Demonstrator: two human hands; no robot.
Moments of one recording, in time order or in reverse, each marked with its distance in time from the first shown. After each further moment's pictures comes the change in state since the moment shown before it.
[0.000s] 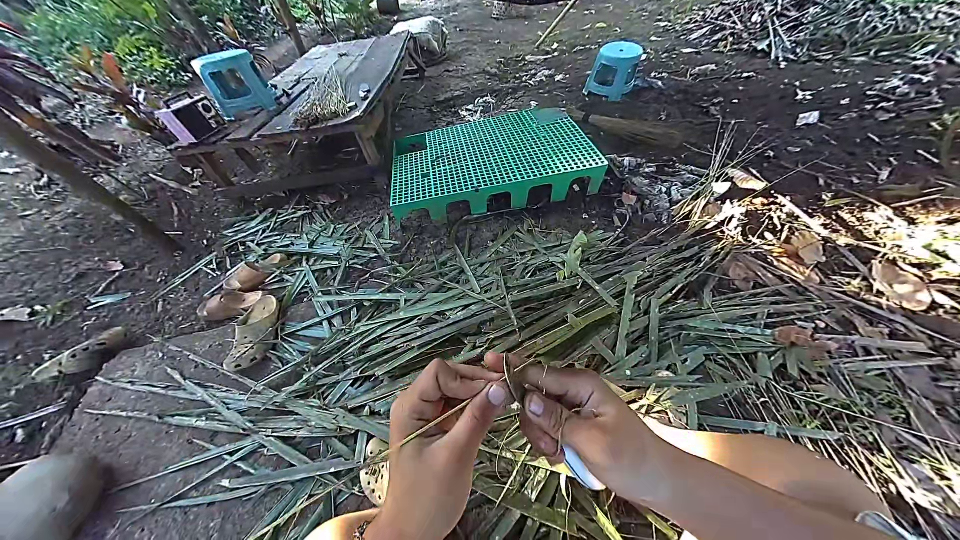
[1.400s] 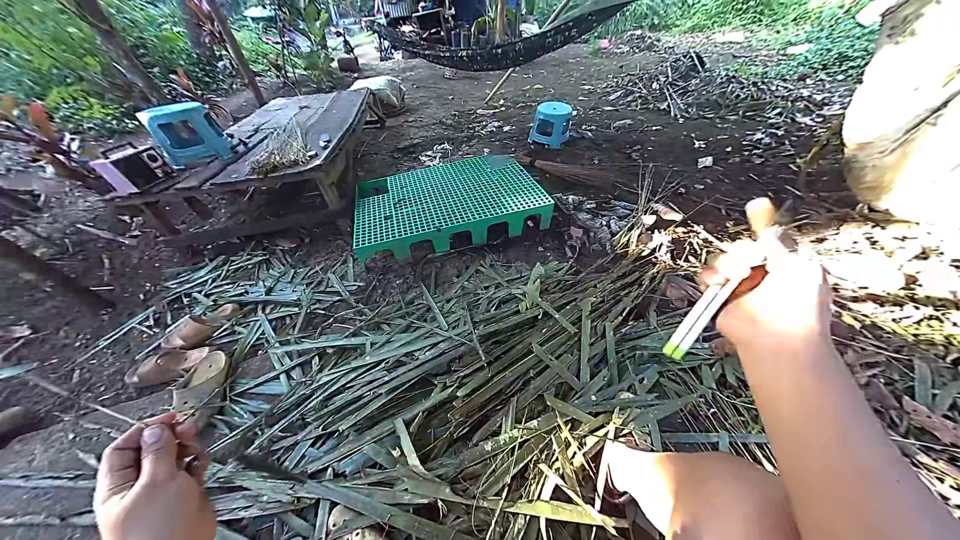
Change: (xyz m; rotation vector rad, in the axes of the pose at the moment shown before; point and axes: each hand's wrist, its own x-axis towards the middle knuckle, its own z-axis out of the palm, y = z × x) left_hand 0.034 0.004 -0.179 0.434 0.758 -0.140; right_hand -0.012 -0.104 -0.178 0.102 1.102 -0.485
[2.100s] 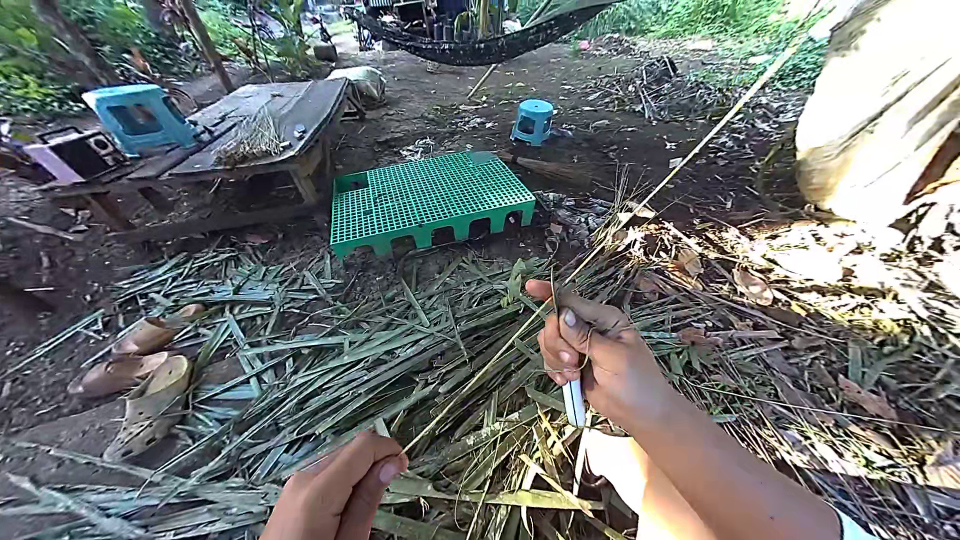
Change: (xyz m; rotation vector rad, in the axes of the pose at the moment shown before) left_hand -0.107 0.070 0.058 0.391 -1.078 0.636; right_hand -0.108 0.040 0.043 0.008 -0.798 0.226
